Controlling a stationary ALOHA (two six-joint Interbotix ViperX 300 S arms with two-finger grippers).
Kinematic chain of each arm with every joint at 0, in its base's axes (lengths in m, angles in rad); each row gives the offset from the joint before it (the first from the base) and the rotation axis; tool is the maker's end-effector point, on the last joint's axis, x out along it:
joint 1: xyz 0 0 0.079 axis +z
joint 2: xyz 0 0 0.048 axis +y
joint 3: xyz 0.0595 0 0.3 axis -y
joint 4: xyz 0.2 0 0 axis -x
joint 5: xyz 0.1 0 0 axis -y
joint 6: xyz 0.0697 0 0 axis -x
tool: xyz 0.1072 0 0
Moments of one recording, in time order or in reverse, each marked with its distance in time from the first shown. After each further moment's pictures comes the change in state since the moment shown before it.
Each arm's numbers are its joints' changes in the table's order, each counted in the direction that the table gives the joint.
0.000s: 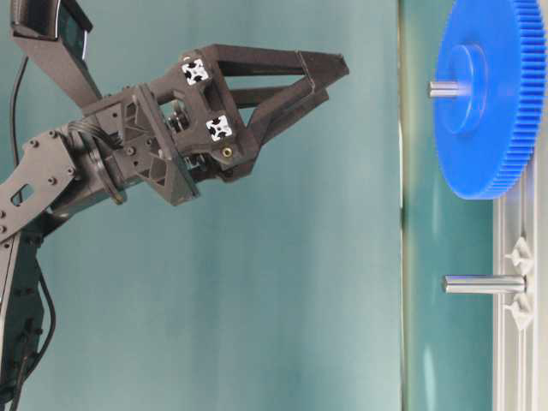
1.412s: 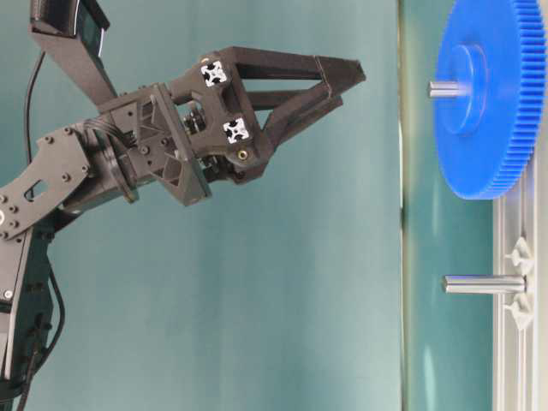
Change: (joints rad) left arm 0.000 0.014 0.002 0.000 -0.017 0.002; right arm -0.002 0.000 0.000 0.000 -0.020 0.000
